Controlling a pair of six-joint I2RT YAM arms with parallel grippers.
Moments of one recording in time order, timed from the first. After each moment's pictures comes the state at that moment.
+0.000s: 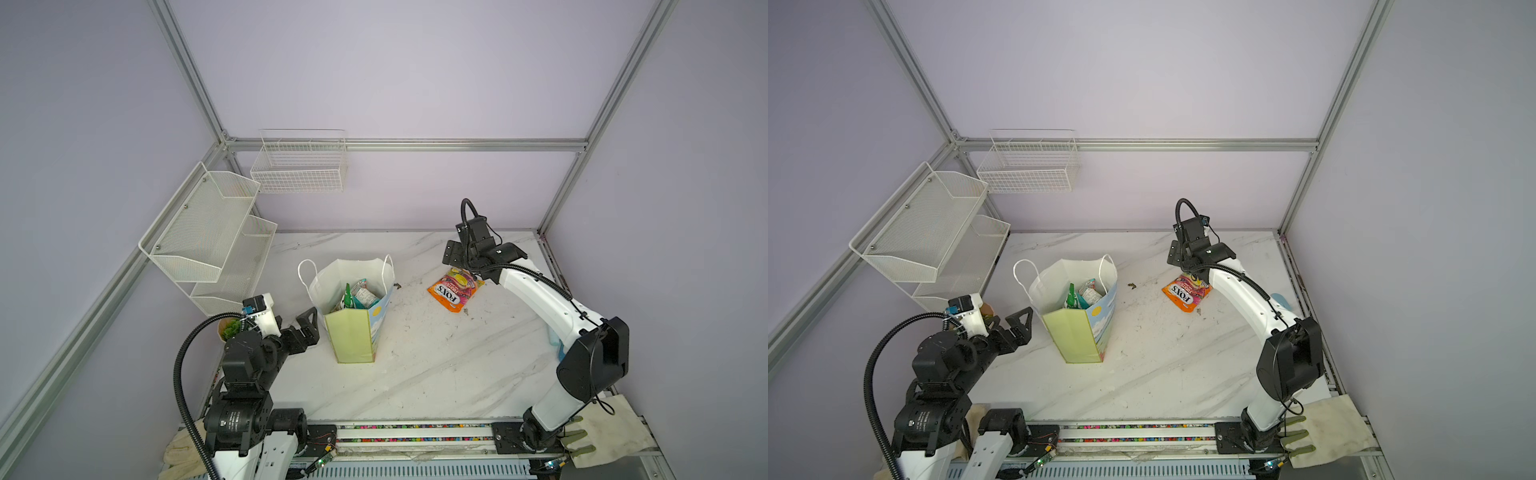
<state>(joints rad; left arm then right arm) 0.02 0.39 0.79 -0.72 0.13 -0.38 0.45 1.67 1.52 -0.68 0.30 0.61</state>
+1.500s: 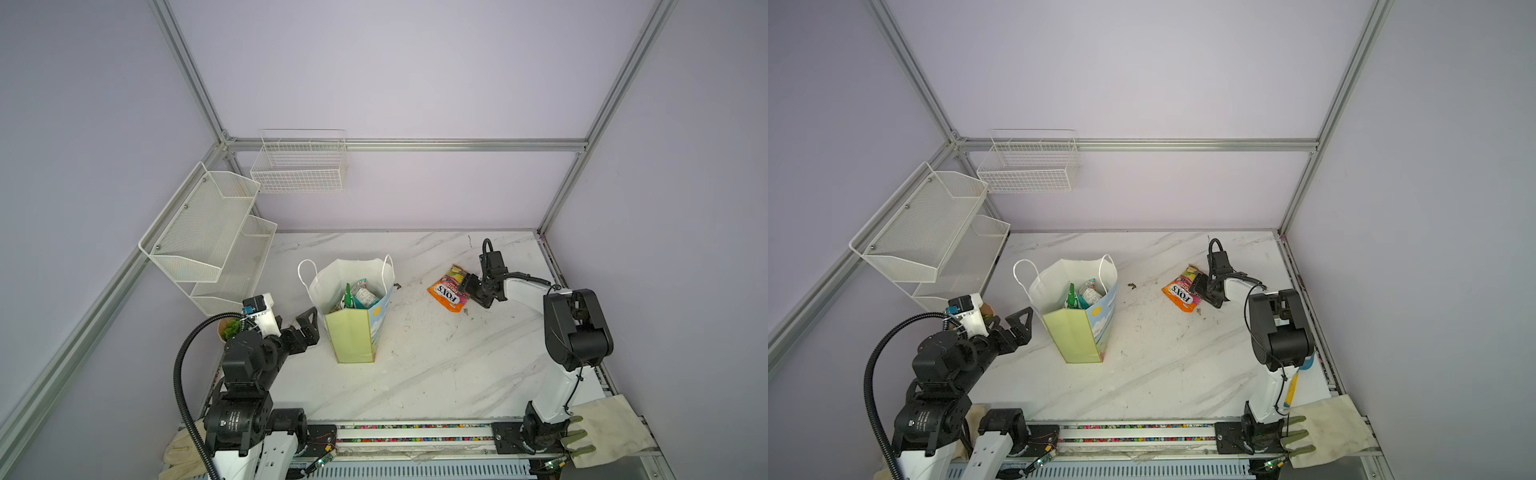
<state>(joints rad) 0.02 0.40 0.79 -0.72 0.13 -0.38 0.19 1.86 1.14 -0.30 -0.17 0.69</state>
